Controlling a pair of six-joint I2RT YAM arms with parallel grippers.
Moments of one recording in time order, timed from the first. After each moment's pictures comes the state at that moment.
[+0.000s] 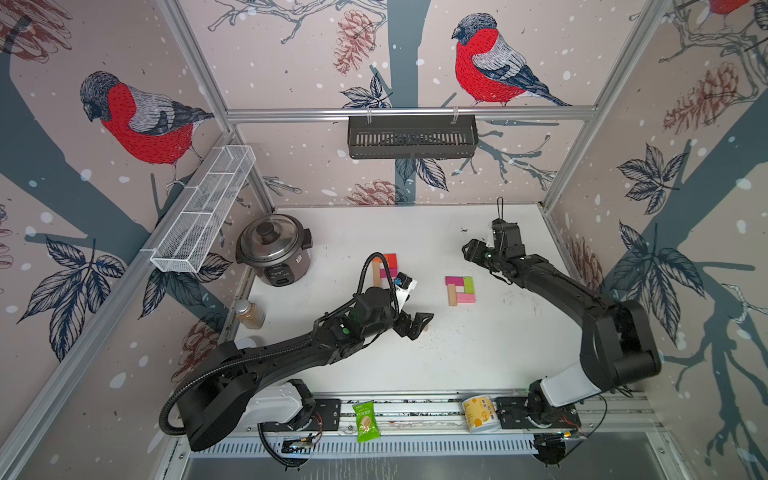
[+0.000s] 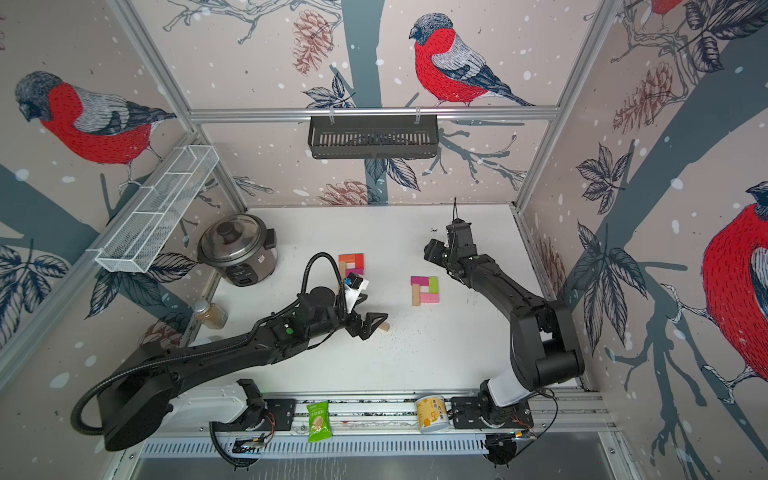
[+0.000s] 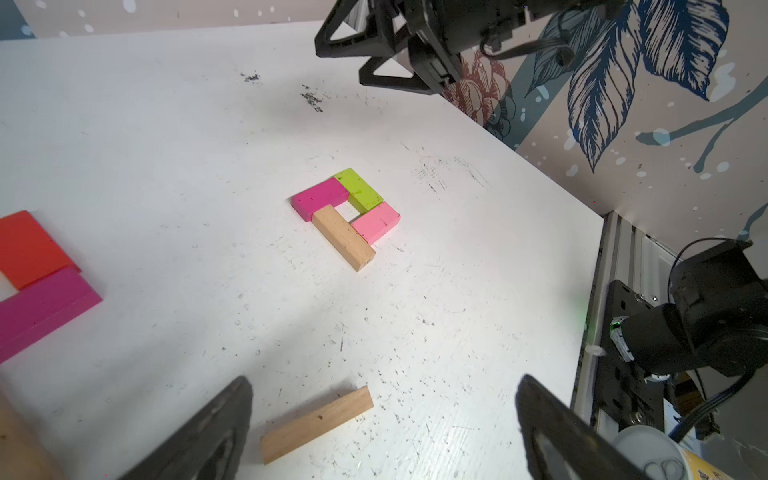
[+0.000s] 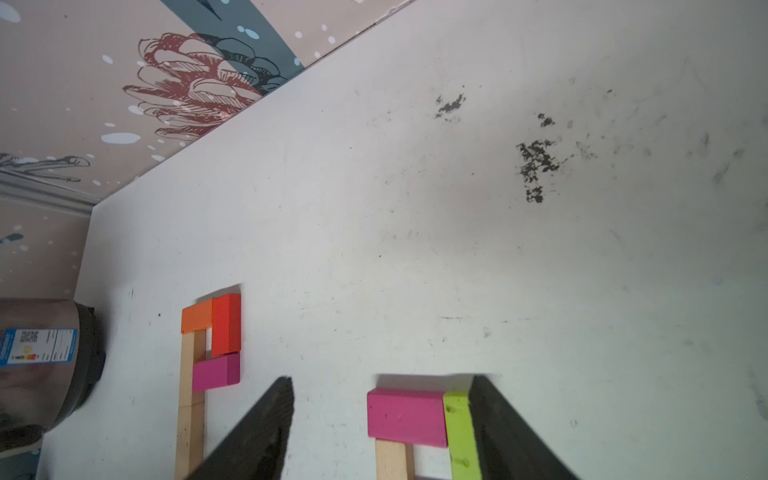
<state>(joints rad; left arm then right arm) -0.88 1.21 0.56 0.26 0.15 -0.27 0.29 1.50 0.99 -0.20 -0.12 0.55</state>
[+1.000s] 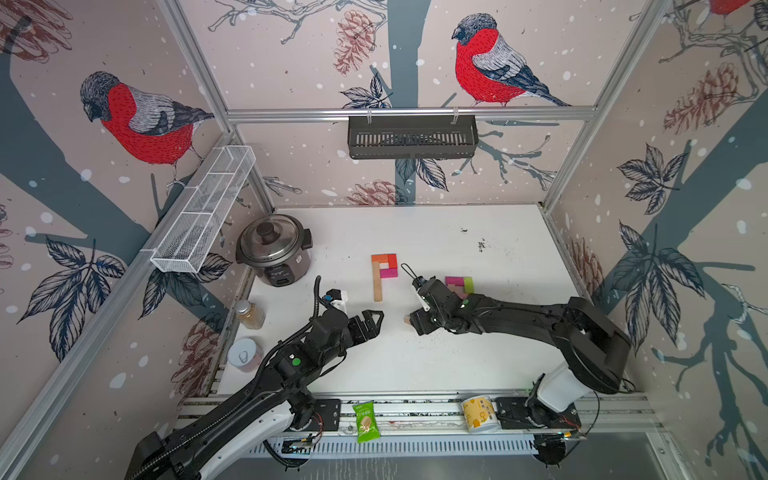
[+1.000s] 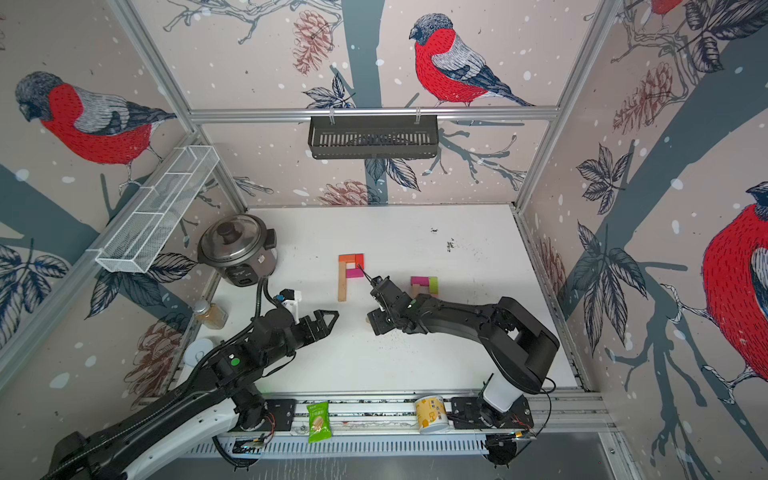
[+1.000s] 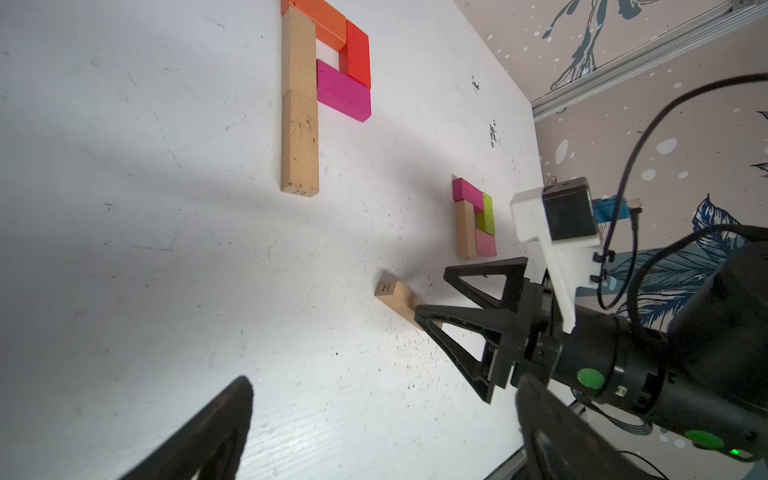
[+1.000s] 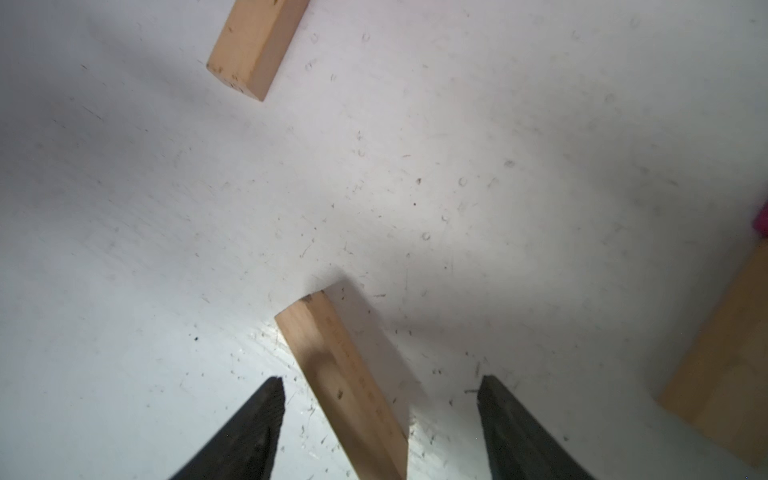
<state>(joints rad) -0.74 0.65 0.36 -0.27 -0.03 -1.00 0.93 1.63 0.87 -0.25 0.03 0.34</state>
